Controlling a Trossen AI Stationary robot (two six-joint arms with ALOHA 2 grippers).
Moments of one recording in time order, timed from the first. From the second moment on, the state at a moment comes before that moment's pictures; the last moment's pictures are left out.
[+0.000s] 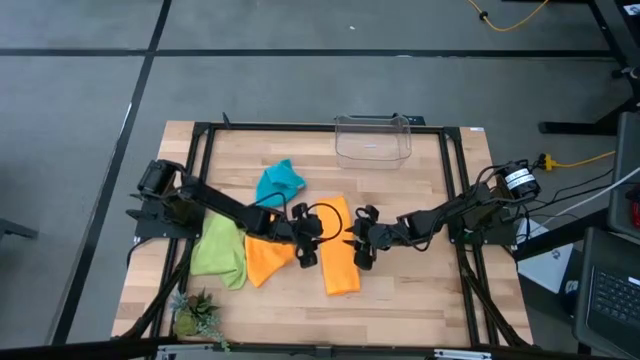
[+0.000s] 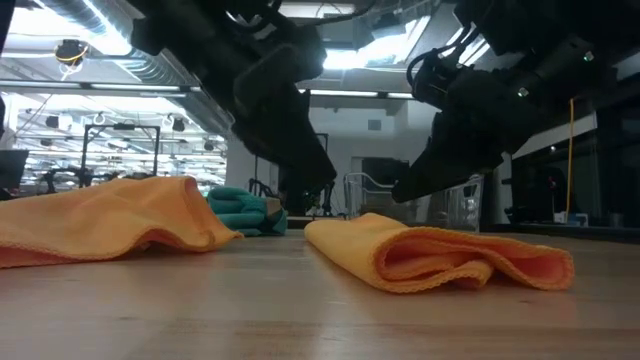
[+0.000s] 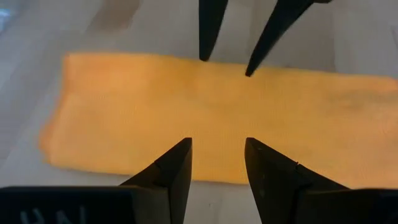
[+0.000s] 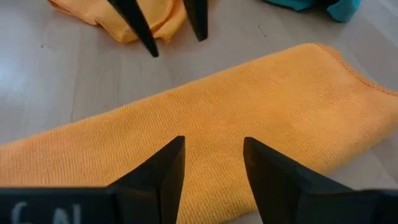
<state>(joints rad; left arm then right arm) -0.23 1.76 0.98 -0.01 -0.31 -0.35 0.29 1.64 0.63 0.31 0.35 0.39</state>
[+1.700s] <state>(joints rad) -0.33 1.77 0.98 -0.05 -0.20 0.17 0.31 1.50 0.63 0.02 0.08 -0.07</state>
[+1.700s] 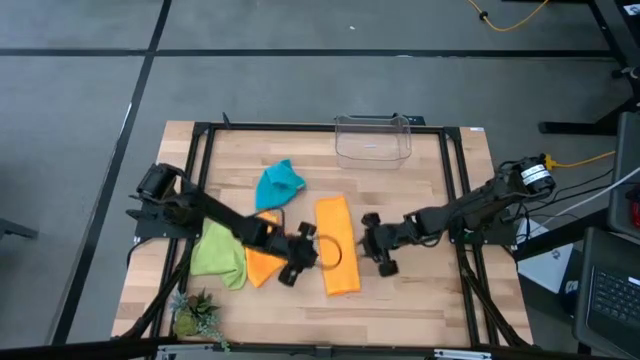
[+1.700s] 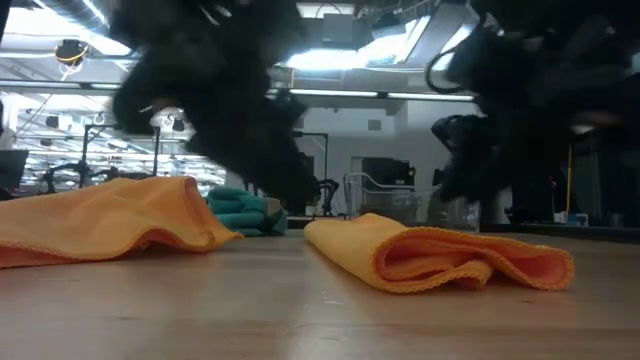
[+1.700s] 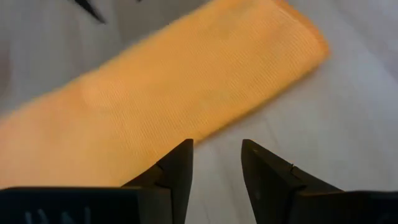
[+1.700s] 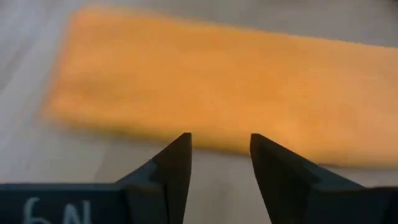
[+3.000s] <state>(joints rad) -0.45 2.02 1.06 0.17 -0.57 0.90 0.56 1.73 0.69 0.08 0.46 -0.65</state>
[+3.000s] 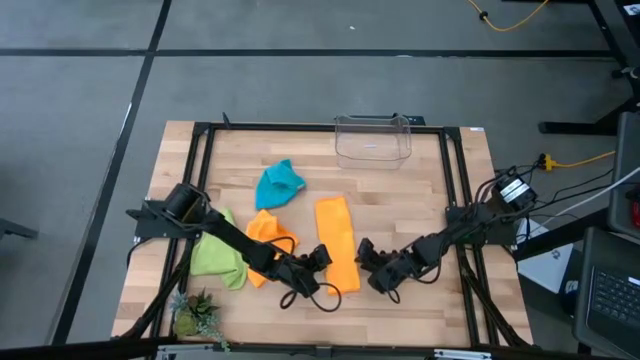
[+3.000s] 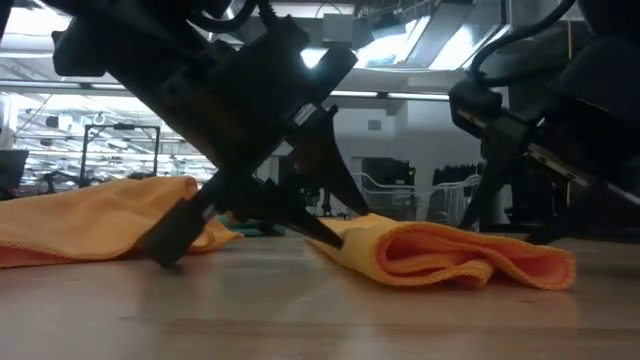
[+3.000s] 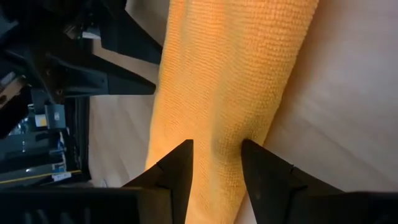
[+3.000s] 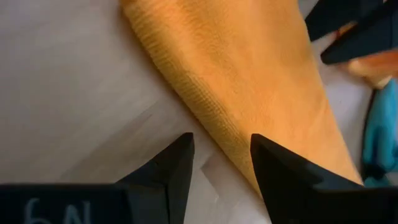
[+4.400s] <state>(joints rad) -0.42 2.02 1.07 0.15 -0.43 0.78 0.50 1.75 0.69 0.20 0.33 -0.75</state>
